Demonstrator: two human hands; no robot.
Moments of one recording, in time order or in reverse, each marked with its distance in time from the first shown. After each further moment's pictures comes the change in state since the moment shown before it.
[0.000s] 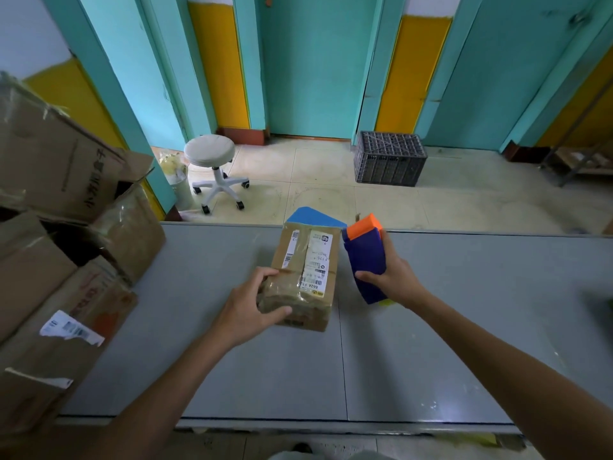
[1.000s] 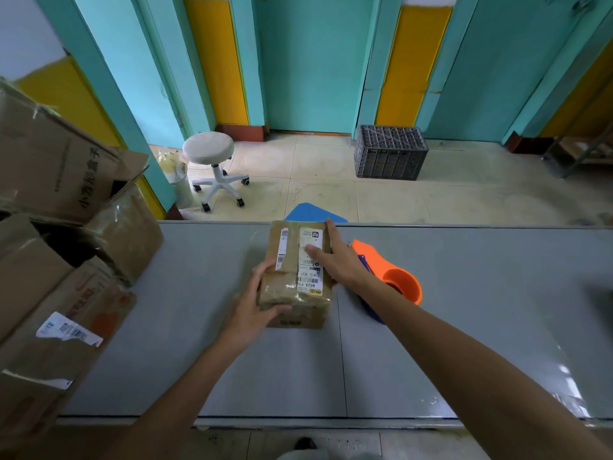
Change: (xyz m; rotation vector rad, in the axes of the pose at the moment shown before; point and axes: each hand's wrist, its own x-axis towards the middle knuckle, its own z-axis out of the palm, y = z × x) left_hand -0.004 0.004 0.017 -0.210 0.033 -0.060; right_hand 0.014 -0.064 0.047 0.263 -0.143 0.023
